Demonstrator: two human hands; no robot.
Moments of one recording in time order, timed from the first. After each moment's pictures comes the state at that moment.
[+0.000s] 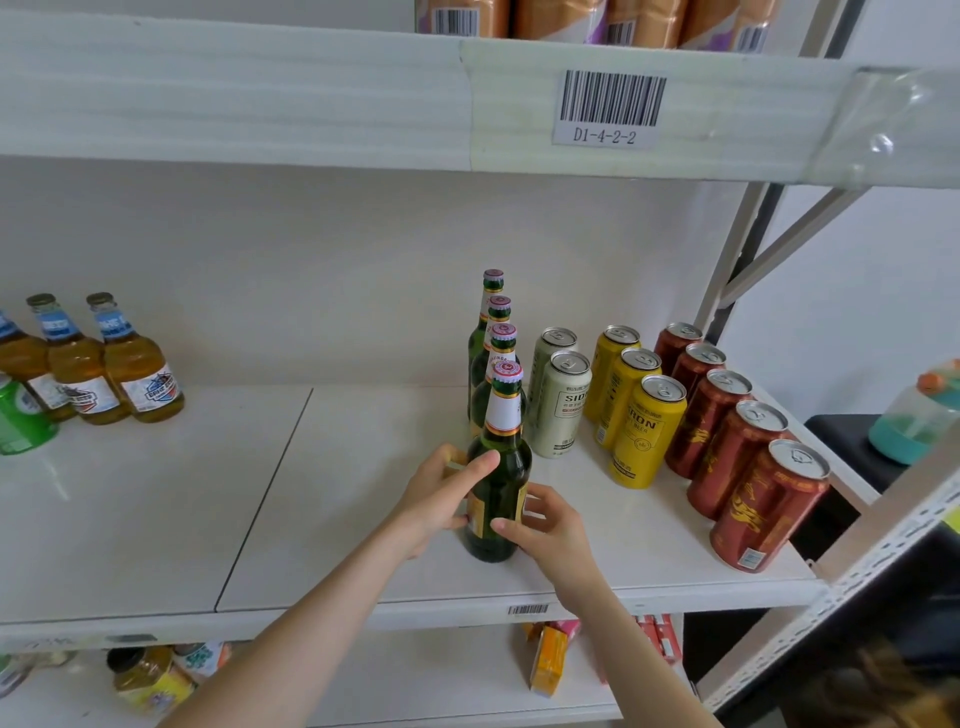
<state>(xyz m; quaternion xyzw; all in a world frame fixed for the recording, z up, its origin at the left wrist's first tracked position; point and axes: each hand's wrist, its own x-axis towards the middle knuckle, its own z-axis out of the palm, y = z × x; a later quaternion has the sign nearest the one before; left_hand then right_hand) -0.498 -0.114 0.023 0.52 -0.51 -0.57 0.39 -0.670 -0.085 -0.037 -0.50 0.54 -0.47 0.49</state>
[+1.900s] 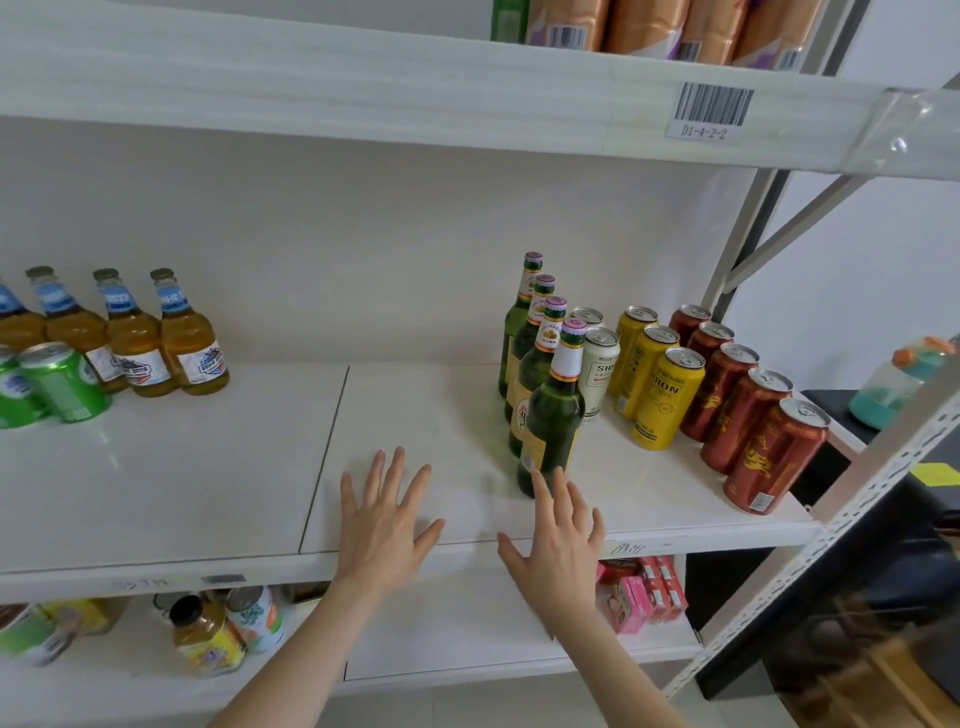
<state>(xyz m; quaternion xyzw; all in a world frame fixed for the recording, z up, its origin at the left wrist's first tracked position) -0.371 -0.041 -0.045 0.61 -0.78 0.06 0.11 -0.584 -0.007 -0.057 -0.65 0.73 -0.21 -0.02</state>
